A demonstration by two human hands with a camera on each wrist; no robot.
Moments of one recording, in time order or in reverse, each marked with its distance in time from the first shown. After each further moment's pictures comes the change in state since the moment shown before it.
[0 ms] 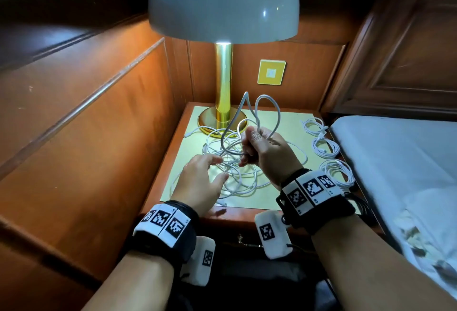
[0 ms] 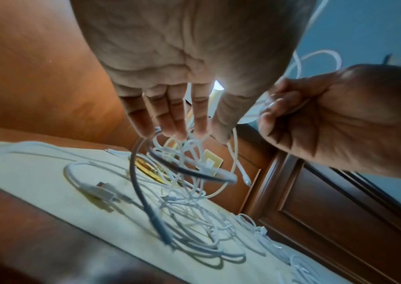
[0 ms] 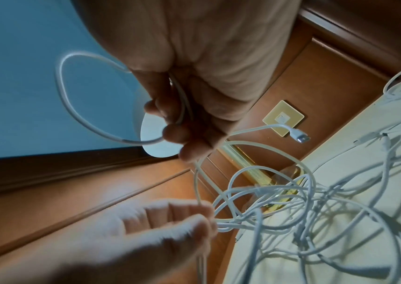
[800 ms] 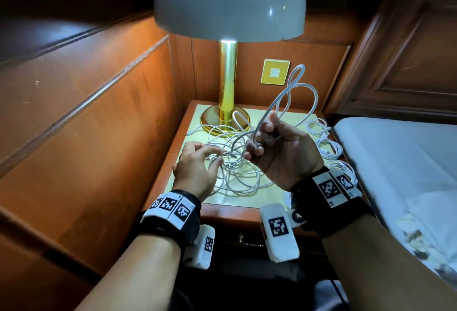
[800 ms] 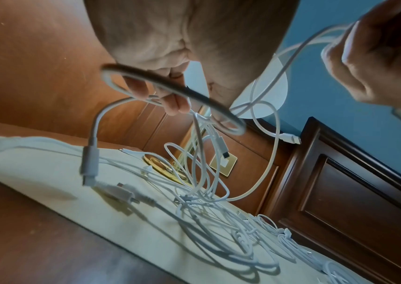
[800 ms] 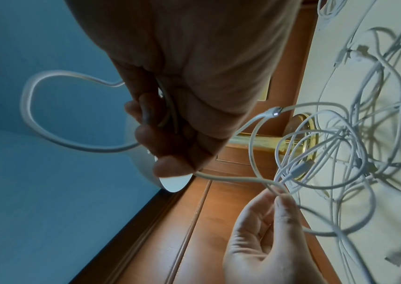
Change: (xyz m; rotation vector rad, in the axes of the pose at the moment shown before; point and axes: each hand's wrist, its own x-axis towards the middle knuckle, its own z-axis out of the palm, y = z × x) left_hand 0.017 -0.010 0.003 -0.005 0.167 -0.029; right_hand -0.012 -0.026 -0.006 0.773 -0.224 0.146
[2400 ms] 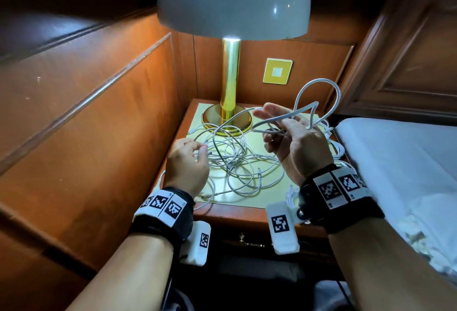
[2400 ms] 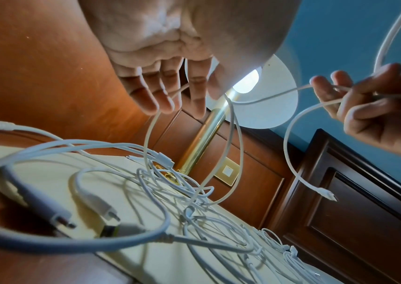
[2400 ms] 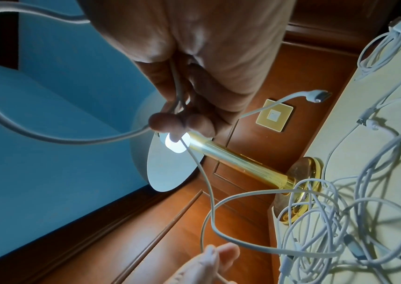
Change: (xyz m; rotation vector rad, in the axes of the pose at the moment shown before) left_hand 0.010 -0.016 -0.008 -0.086 0.152 -0.007; right_hand 0.004 -0.004 -0.012 -0.405 0.297 -0.286
